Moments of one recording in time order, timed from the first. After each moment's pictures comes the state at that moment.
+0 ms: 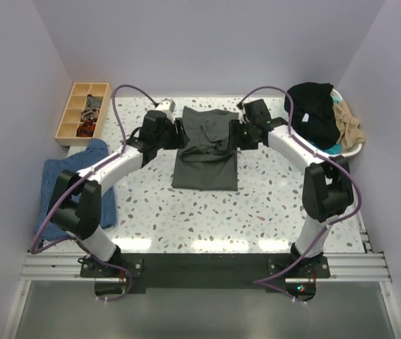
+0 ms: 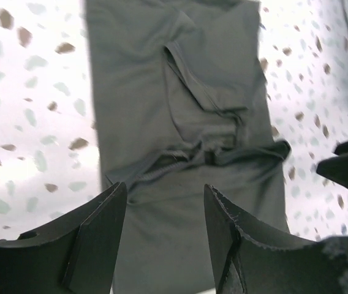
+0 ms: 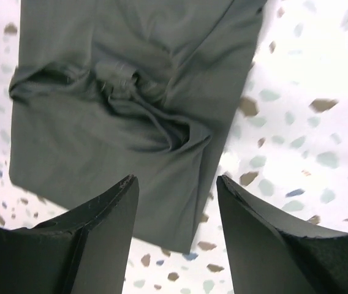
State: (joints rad) left arm -0.43 1.65 1.15 -0.06 -0.01 -0.43; right arm 0.36 1.83 1.47 -0.55 -0.09 0.29
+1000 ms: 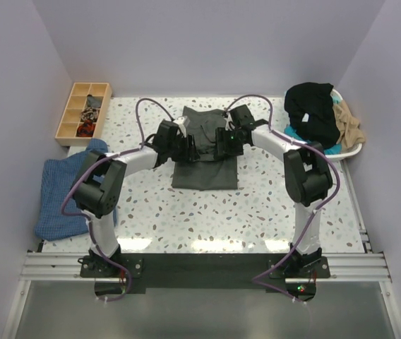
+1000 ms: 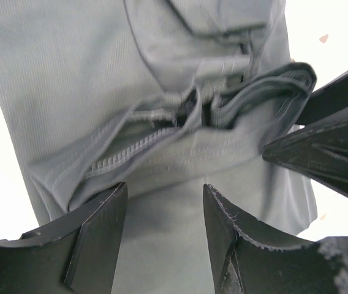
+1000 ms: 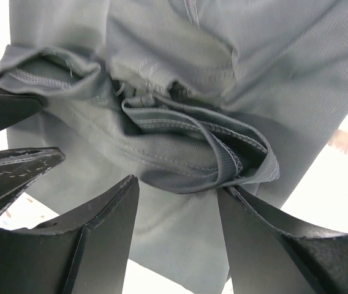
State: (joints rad) left arm -0.45 1.88 1.12 0.03 0.23 -0.44; right arm 0.41 2.04 1.51 -0.51 -0.25 0.32
